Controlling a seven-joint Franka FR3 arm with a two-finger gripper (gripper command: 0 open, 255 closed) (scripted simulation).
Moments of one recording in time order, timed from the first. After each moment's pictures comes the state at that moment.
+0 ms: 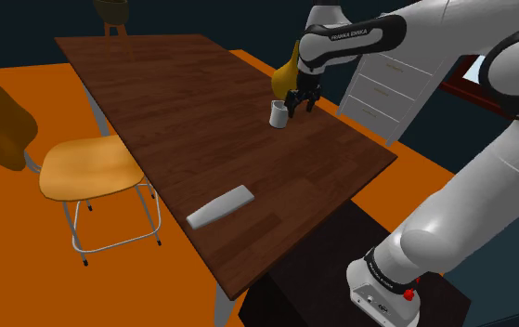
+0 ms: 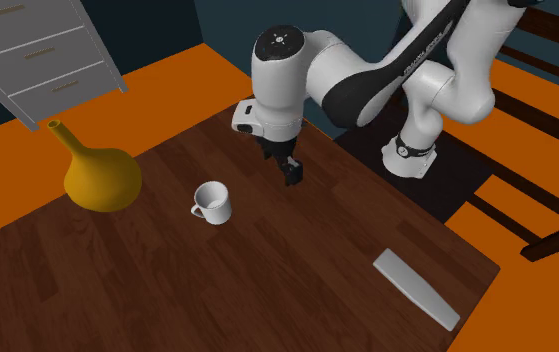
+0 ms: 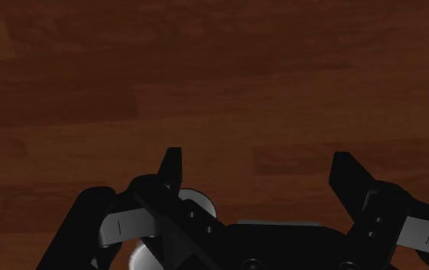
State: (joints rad) arm 0.00 -0.01 -0.16 -2.03 -0.08 1.99 -0.06
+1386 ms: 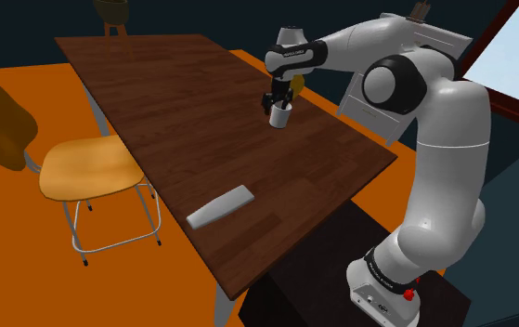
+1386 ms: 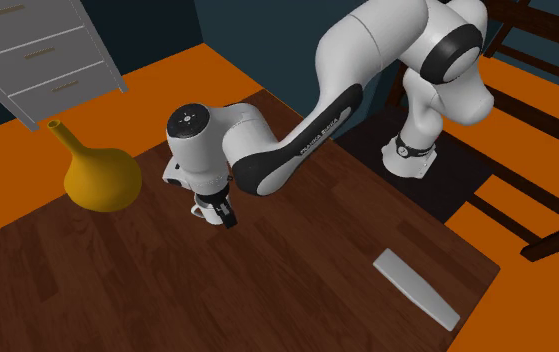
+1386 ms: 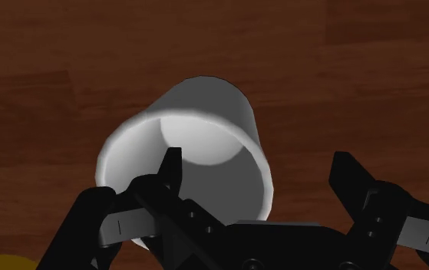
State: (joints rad) arm -0.07 0.56 -0.16 -1.49 0.02 2.05 -0.14
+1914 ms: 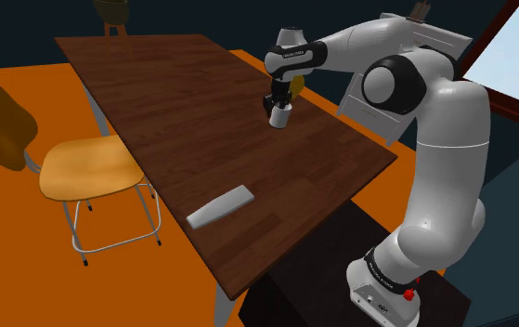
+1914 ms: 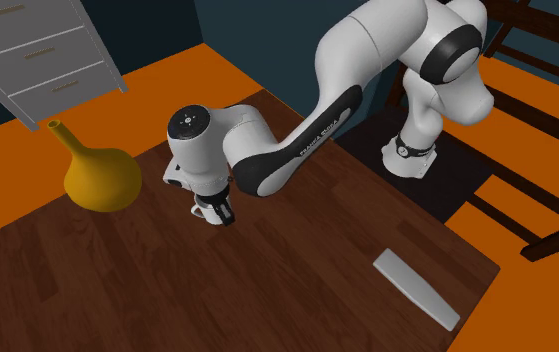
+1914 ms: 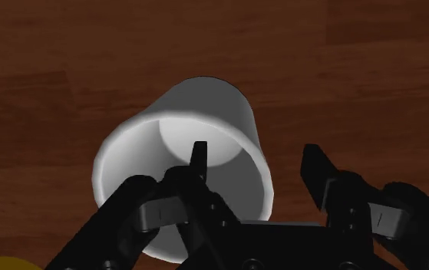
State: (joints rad) arm -0.07 0.56 -0.16 -1.50 0.02 2.06 -0.14
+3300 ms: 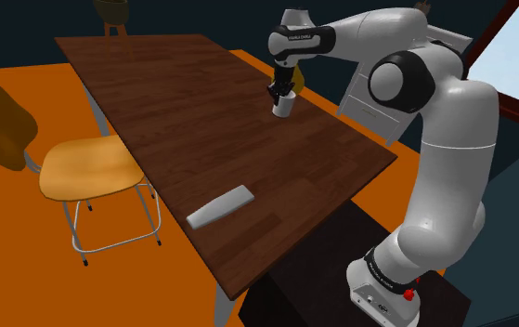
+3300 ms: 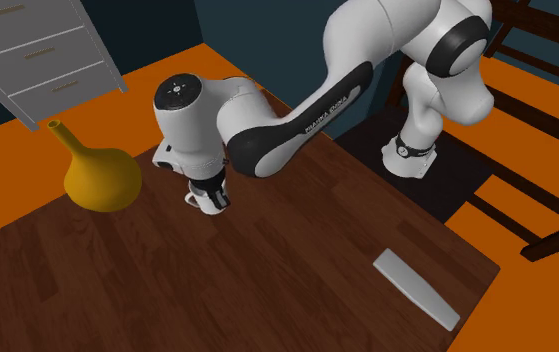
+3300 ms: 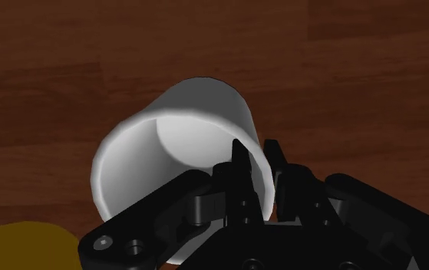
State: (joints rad) arm -0.07 0.52 -0.17 -1.42 0.01 1.93 -0.14
